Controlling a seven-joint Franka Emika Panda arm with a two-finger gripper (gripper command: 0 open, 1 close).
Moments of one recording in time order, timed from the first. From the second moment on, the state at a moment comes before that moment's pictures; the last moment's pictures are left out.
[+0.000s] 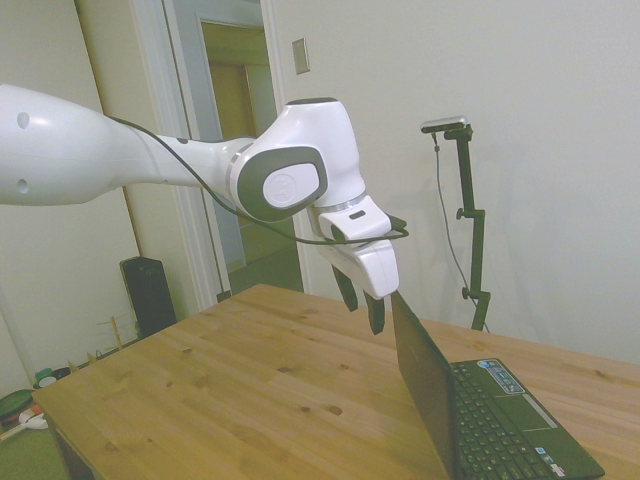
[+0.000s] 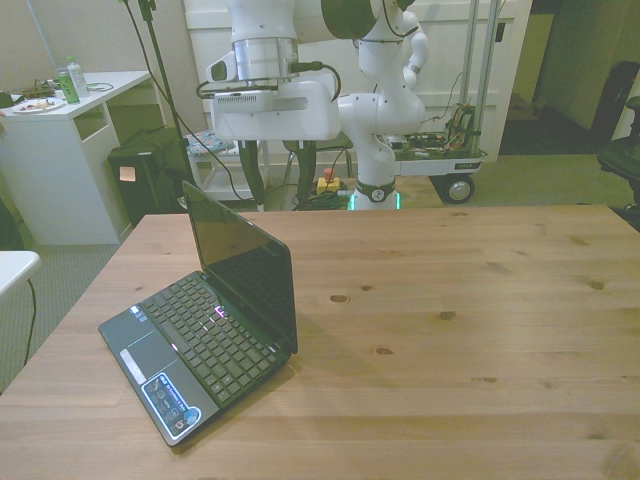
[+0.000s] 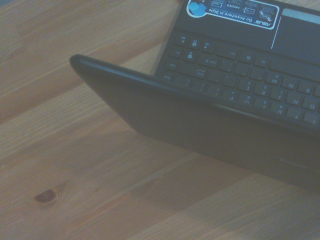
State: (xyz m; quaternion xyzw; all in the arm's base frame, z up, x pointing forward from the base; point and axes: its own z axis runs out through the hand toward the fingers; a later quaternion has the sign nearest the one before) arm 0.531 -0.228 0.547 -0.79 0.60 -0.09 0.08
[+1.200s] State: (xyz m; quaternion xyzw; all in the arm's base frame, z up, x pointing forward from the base) arm 0.532 -0.294 0.536 -0.74 0.67 -0.08 0.06
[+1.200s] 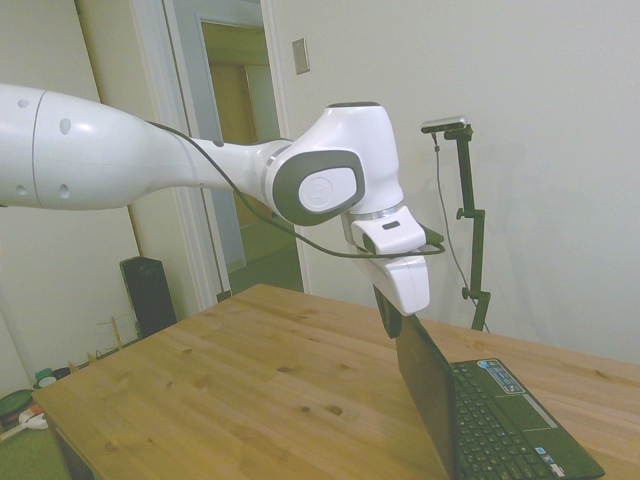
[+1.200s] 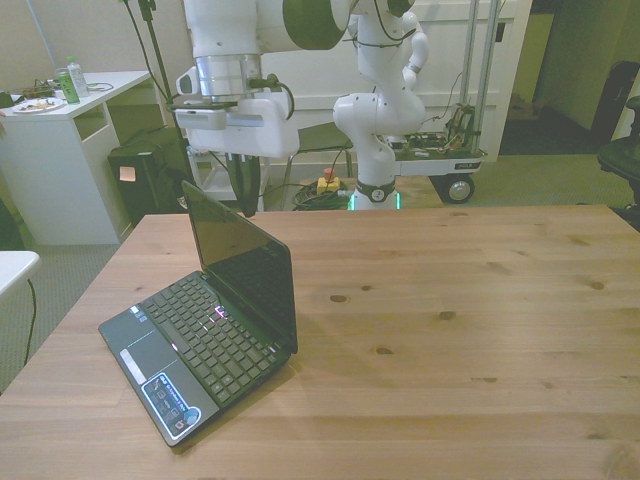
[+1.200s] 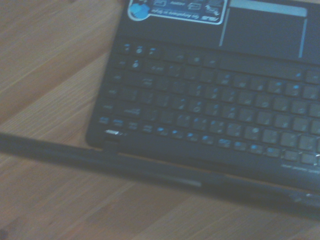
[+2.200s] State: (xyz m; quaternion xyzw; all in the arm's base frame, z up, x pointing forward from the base) arm 0.613 -0.431 0.461 -0.72 0.69 -0.07 0.00
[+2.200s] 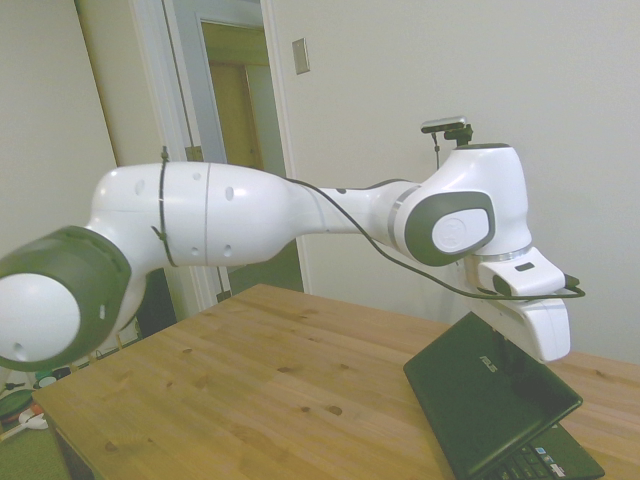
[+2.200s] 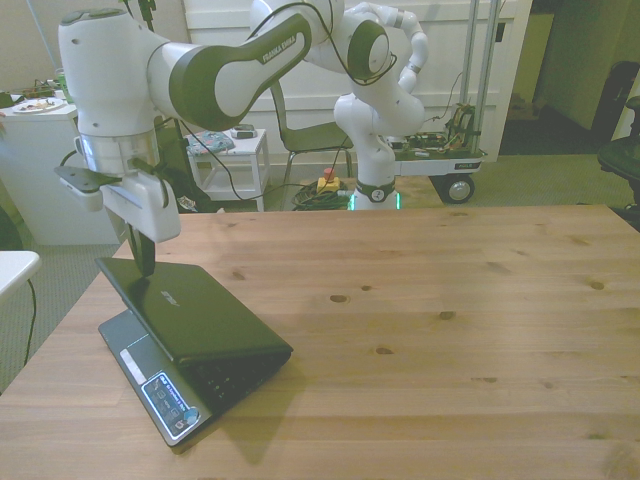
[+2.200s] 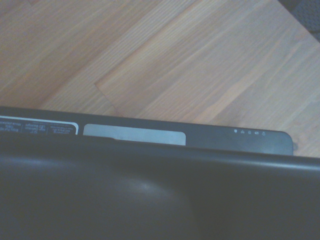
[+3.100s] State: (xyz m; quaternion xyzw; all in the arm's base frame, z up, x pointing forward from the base) arm 0.666 -0.408 0.405 -0.74 0.67 -0.04 0.00
